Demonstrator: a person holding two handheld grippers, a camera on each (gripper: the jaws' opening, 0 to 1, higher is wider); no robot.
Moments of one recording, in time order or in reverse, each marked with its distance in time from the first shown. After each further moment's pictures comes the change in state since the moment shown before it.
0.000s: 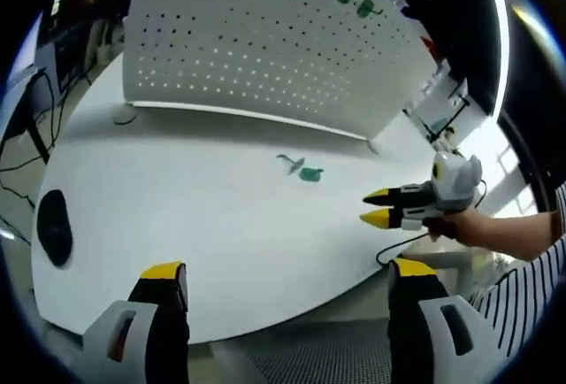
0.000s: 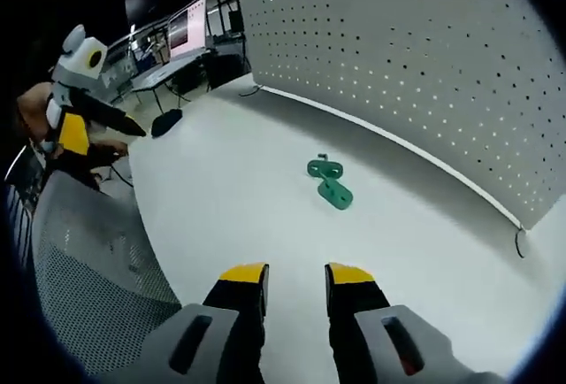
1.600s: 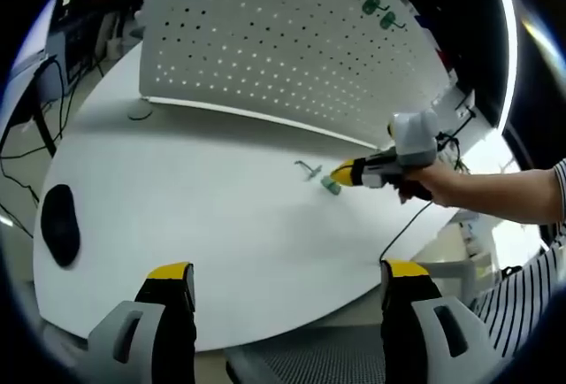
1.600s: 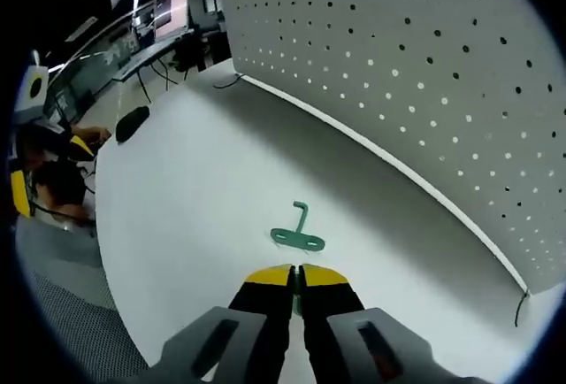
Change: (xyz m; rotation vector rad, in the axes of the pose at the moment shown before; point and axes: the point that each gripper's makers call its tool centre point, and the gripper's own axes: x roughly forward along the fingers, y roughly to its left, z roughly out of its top) left arm -0.001 0.024 0.009 -0.042 -0.018 0.014; right arm 0.075 -0.042 0.058 0.017 0.078 -0.005
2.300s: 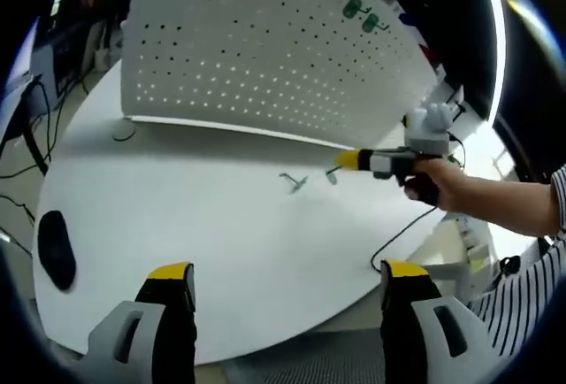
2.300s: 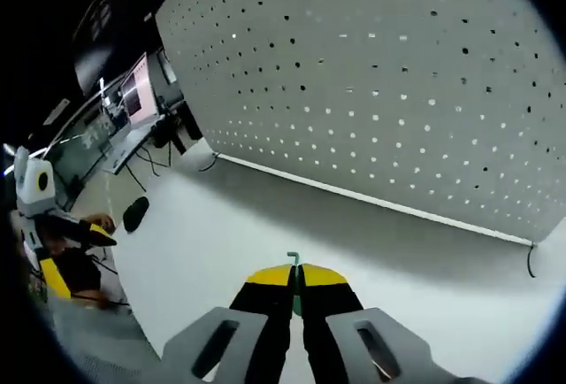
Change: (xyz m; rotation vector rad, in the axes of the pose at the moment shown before) left arm 0.001 -0.020 0.021 0.047 -0.022 -0.045; right arm -0.050 -0.006 0.045 0.290 -0.222 -0.008
